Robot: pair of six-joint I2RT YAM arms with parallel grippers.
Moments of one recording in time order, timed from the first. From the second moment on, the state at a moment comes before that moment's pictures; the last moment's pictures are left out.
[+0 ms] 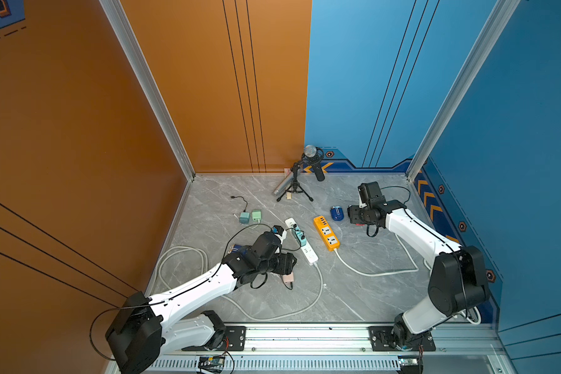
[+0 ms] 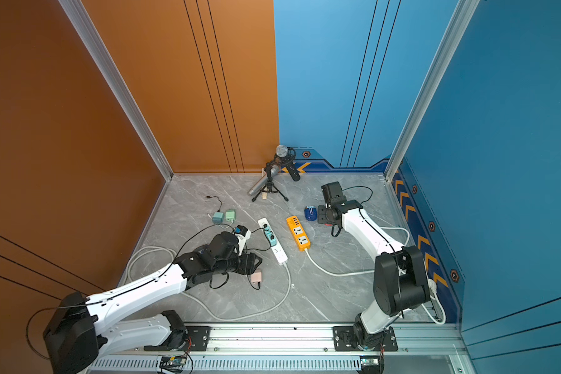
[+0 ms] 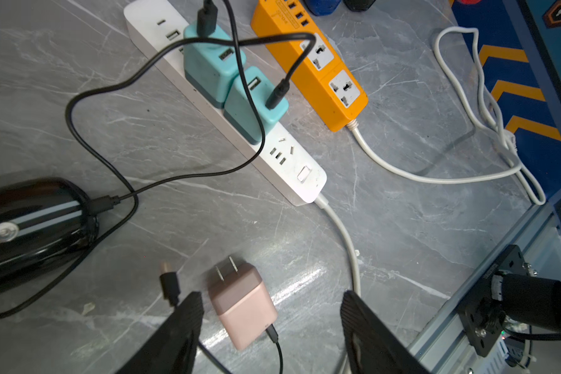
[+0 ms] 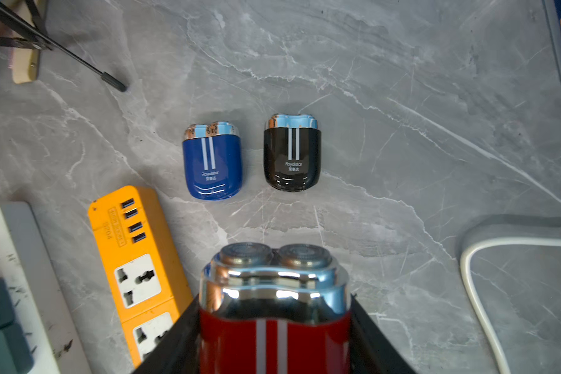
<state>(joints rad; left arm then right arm) -0.76 1.15 0.71 -0.36 0.05 -0.53 0.26 1.64 1.24 -0.61 0.16 0.26</state>
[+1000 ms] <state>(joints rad) -0.72 1.07 0.75 -0.45 -0.01 -0.56 0.08 2.06 1.47 -0.70 0.22 0.05</state>
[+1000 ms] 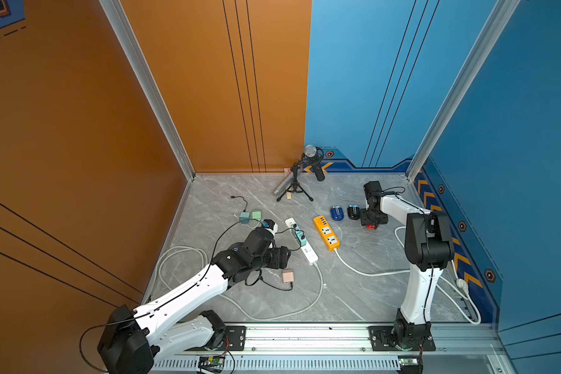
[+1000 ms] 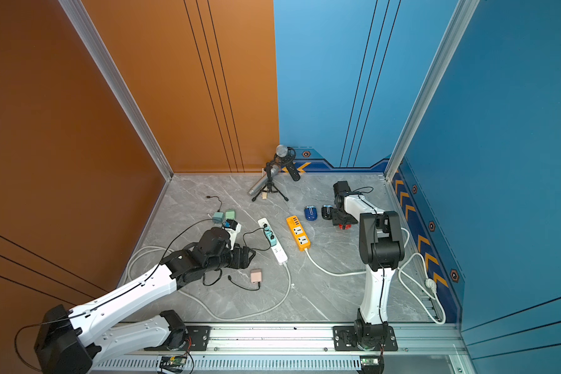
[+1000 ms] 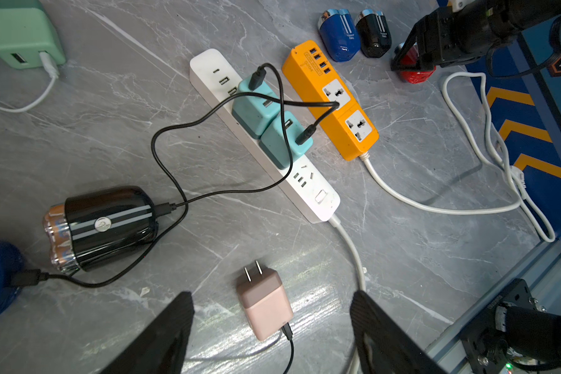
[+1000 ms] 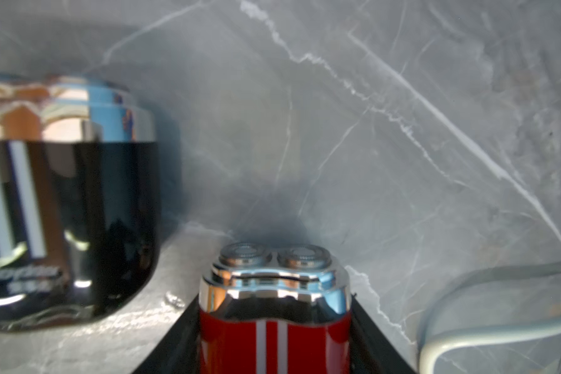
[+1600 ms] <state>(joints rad) -0.91 1.22 0.77 -0.58 -0.09 -0.80 0.05 2.12 1.56 -0.69 0.17 0.06</state>
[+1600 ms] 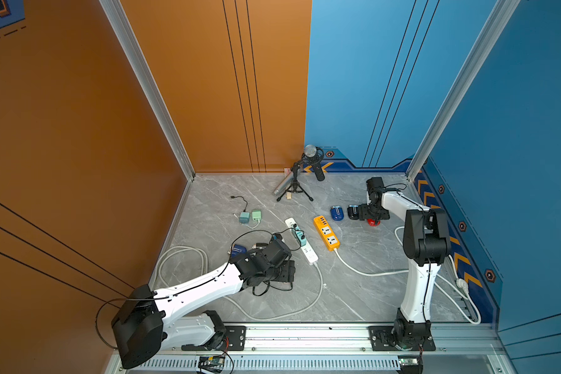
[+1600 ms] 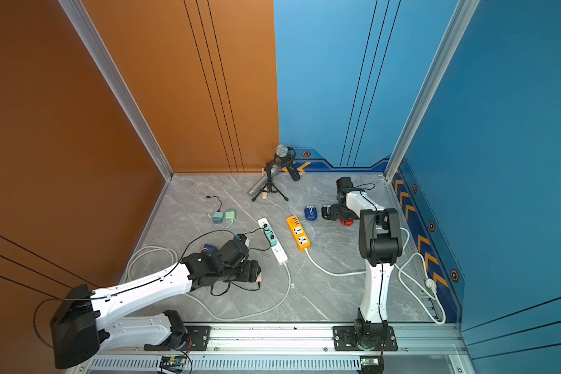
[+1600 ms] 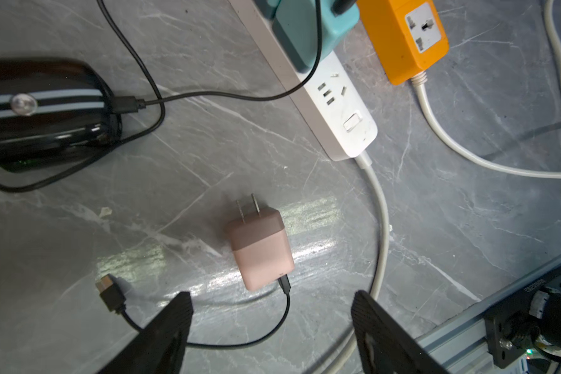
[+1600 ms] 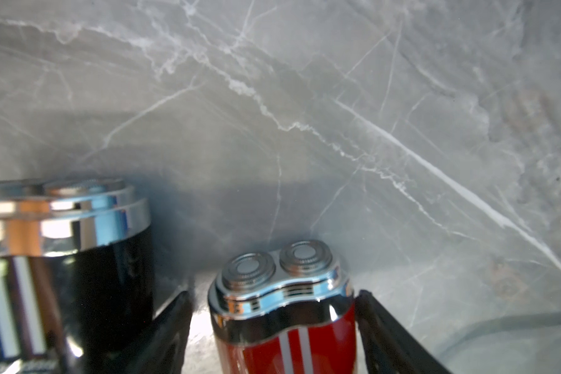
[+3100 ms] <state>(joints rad) -0.98 1.71 1.01 -0.70 -0.20 -1.01 0.10 1.76 1.44 -0.70 0.14 0.16</state>
